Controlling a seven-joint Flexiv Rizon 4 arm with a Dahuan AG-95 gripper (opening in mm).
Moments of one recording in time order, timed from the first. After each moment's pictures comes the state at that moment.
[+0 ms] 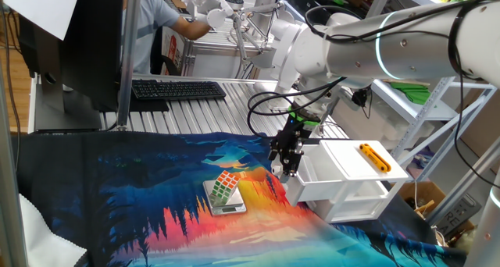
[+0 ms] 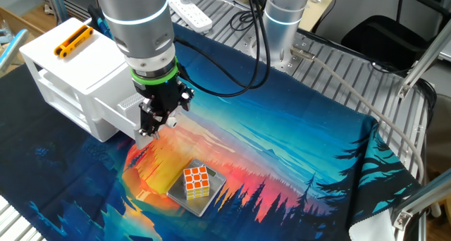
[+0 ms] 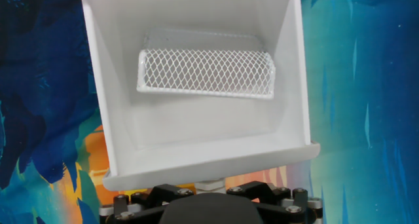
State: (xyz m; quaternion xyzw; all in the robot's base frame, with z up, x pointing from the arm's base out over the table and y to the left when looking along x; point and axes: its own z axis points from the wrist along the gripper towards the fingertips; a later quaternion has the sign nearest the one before) arm 0.565 -0.045 0.137 -0.76 -0.64 -0.01 0.07
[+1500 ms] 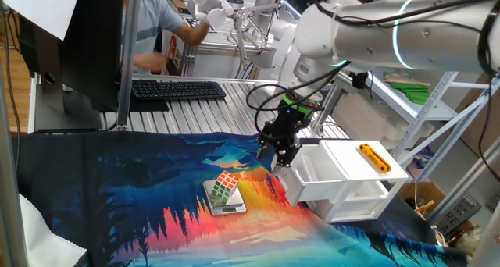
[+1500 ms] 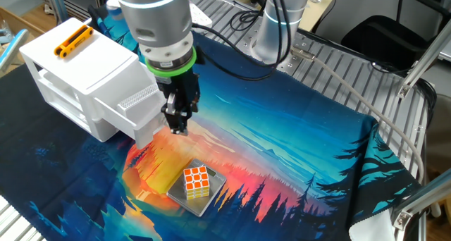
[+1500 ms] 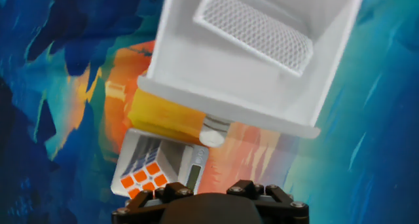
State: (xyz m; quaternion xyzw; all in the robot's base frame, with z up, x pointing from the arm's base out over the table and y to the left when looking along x) arm 0.555 -0.001 0.183 -0.59 -0.80 -0.04 0.08
